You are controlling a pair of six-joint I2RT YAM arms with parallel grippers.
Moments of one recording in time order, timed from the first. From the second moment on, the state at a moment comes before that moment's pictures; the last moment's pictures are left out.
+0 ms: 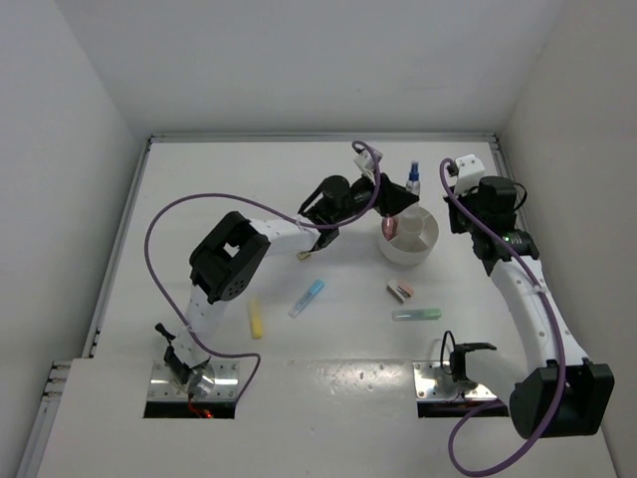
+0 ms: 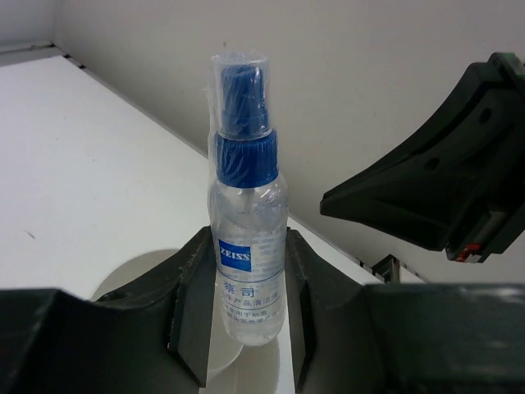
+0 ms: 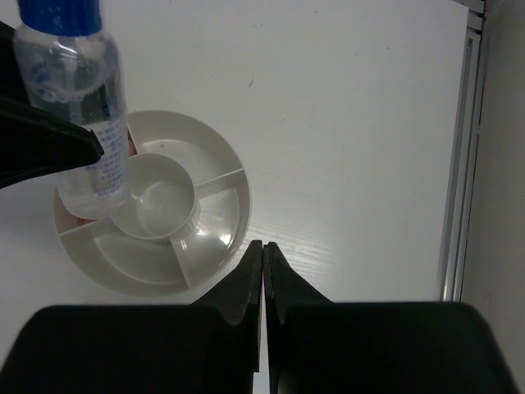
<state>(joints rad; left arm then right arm) -0.78 2.13 1.43 0.90 0.36 -0.59 0.02 1.06 0.85 -0.33 -0.05 -0.26</state>
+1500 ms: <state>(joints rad) -0.79 2.30 1.59 0.67 0.39 -0.53 0.02 1.06 0.85 -0.33 -0.04 -0.26</state>
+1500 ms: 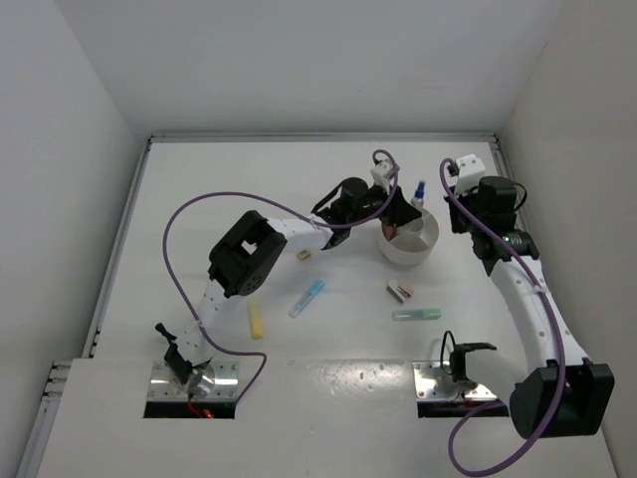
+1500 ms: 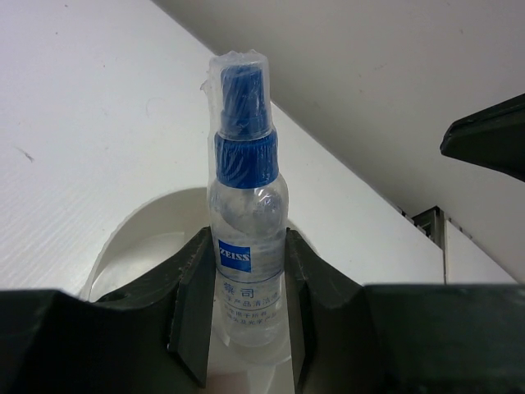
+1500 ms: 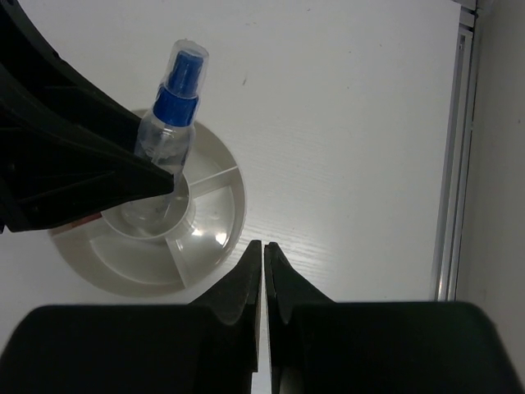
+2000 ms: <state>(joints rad) -0.79 2.30 1.61 0.63 0.38 -0.50 0.02 1.06 0.85 -0.33 -0.04 -0.26</state>
